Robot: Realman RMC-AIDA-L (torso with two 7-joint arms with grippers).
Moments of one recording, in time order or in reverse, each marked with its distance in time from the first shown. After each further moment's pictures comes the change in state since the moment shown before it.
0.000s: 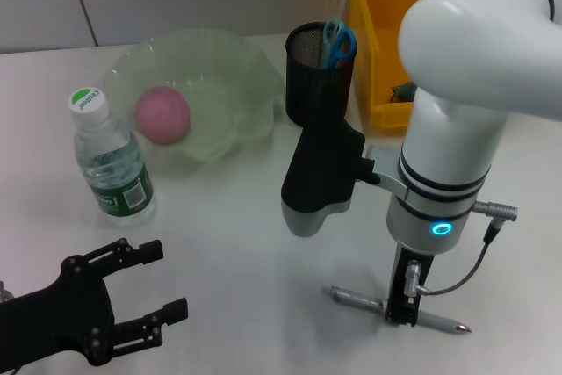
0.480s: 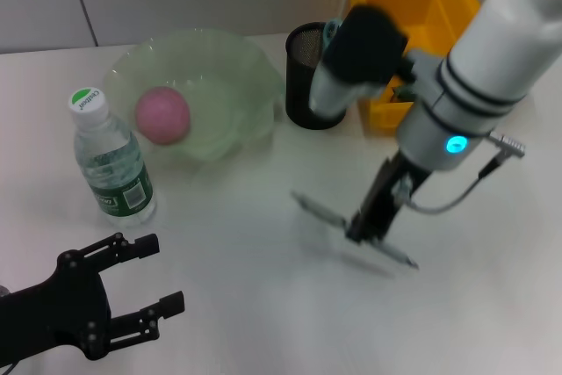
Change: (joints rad) left arm 0.000 0.001 -0.016 0.002 0.000 0.002 0.000; right arm -0.022 -0.008 0.418 -0.008 0.003 0.057 -0.189
